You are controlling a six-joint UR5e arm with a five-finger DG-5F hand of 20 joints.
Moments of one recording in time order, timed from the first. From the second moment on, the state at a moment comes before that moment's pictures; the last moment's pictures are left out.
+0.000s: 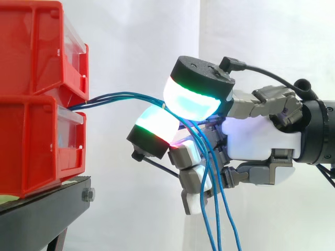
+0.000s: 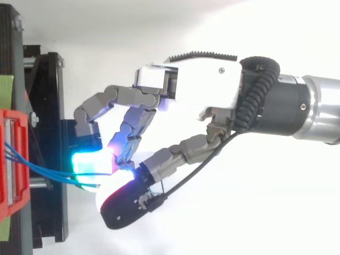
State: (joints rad) arm 0.12 -2.29 -1.19 -2.75 -1.39 -0.13
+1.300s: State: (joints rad) arm 0.12 -2.29 -1.19 -2.76 -1.39 -0.13
